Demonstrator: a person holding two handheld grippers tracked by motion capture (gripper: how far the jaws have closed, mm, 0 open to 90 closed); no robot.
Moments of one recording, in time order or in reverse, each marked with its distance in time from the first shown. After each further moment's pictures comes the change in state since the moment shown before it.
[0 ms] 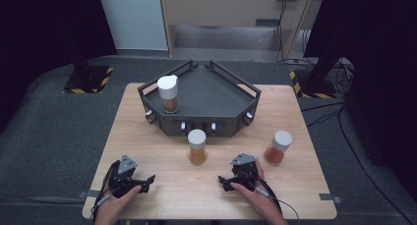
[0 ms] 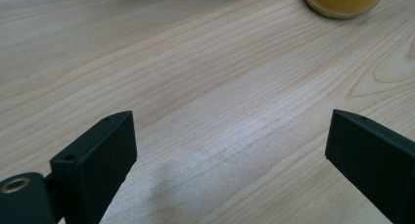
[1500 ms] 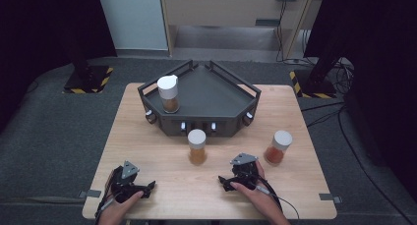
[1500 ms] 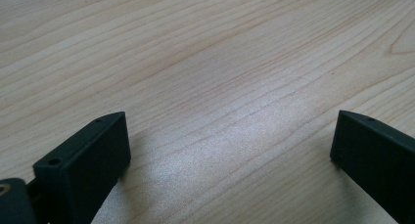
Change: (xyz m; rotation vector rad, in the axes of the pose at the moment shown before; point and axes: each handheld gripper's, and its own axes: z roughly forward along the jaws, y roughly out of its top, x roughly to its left) left arm -0.003 -0.013 0.016 0.061 0.023 -0.008; right arm -0.003 0.001 -0.001 0.005 0.009 -0.003
